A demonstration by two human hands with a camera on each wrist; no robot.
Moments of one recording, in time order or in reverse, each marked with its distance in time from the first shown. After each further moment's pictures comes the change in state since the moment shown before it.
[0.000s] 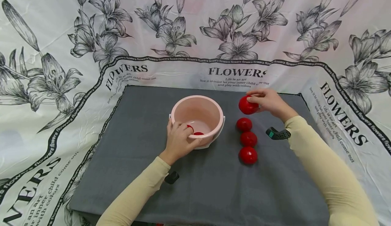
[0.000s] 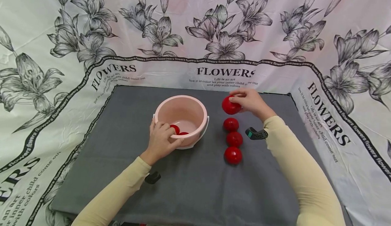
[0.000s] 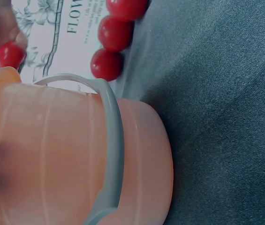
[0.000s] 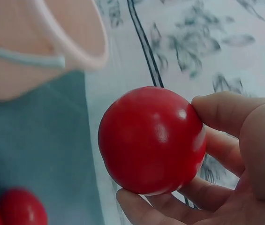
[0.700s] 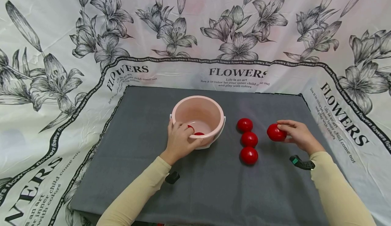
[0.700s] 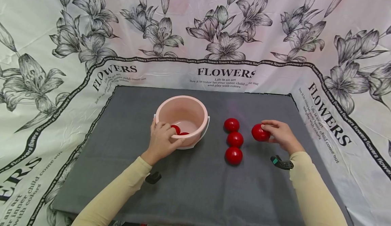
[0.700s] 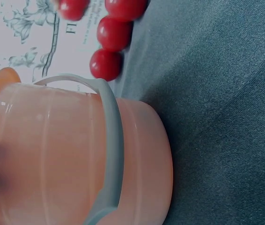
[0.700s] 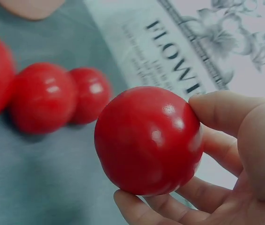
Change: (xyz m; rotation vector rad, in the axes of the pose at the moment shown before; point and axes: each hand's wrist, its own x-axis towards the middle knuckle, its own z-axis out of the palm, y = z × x) left_hand 0.000 0.001 -0.001 0.010 0.004 0.008; right_hand -0.062 0.149 -0.012 0.138 0.058 0.143
